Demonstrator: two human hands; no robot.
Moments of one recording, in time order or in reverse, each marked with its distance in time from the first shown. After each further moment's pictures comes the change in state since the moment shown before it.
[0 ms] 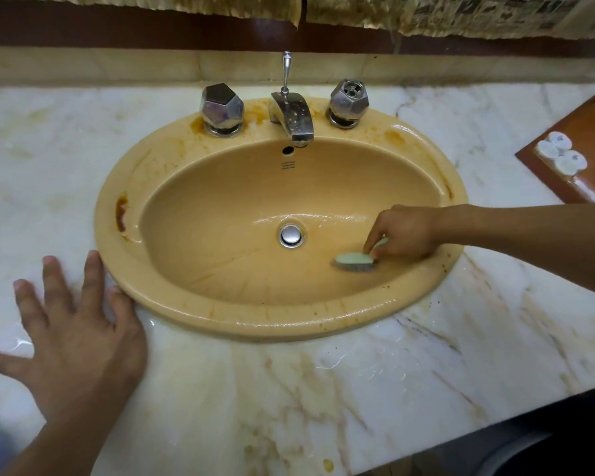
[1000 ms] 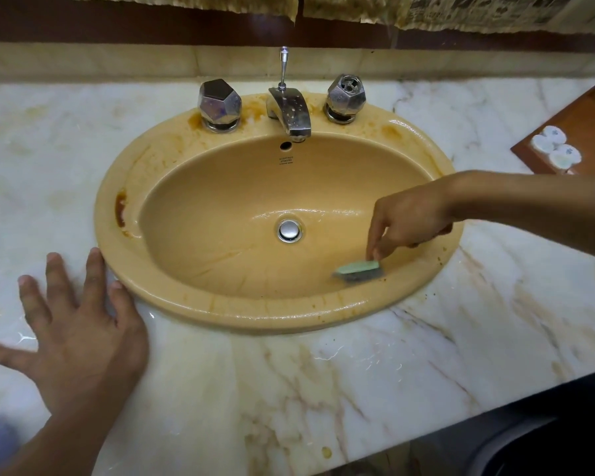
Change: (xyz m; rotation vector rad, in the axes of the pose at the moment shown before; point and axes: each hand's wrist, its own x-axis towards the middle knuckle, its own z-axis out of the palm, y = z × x) left_hand 0.002 -0.011 0.002 0.099 -0.079 0.063; right_hand -0.028 -0.011 -0.033 0.311 -0.208 0.020
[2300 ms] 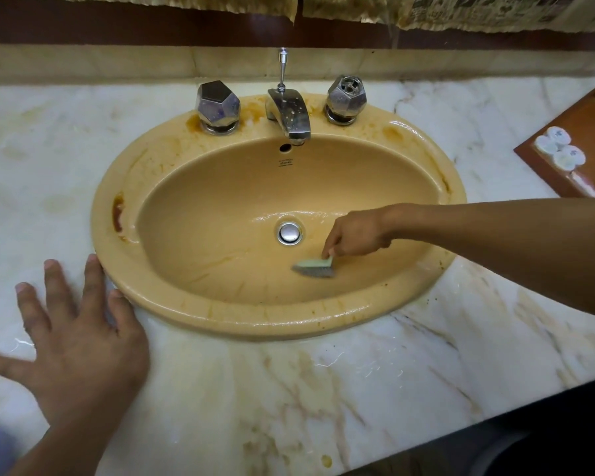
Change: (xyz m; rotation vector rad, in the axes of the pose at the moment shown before) left_hand -0.006 0.014 -0.003 -0.049 0.068 -0.056; right_hand 0.088 -0.021 0.018 -0.093 0.095 -0.087
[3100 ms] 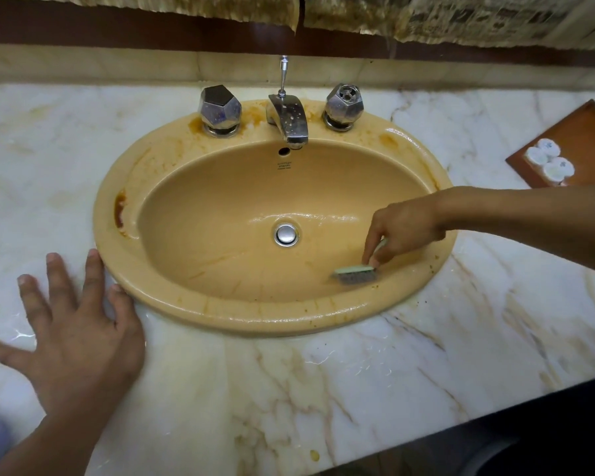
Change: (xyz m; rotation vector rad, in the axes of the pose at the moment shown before) left_hand -0.003 0.004 -0.007 -0.012 -0.061 -0.017; right_hand -0.067 0.036 -0.020 -0.152 -0.120 0.028
